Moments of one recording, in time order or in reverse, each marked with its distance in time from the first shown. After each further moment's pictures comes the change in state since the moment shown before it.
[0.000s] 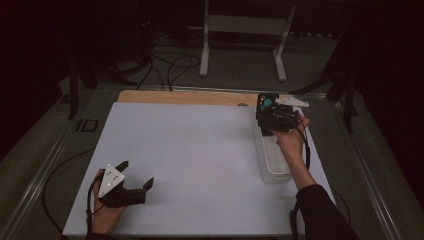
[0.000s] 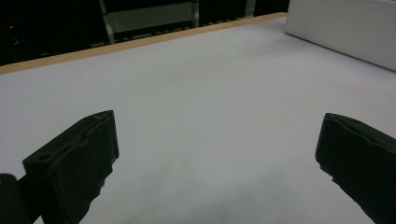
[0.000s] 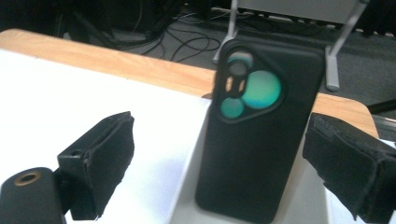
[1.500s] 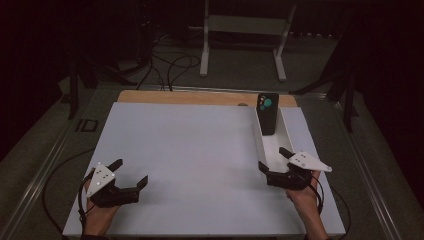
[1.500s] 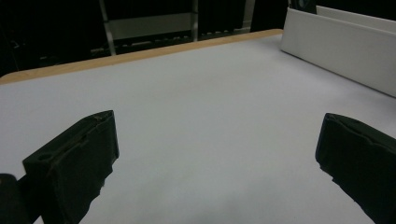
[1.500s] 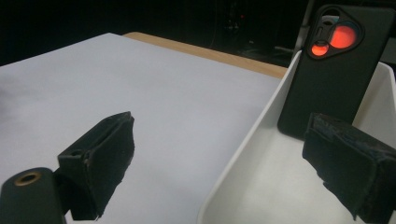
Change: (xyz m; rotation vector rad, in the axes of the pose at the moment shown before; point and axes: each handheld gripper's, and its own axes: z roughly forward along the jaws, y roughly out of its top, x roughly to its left) left arm 0.008 0.013 -0.018 -0.040 -0.012 -0.034; right arm 0.033 -0.108 -0.110 -0.192 0.257 -0.089
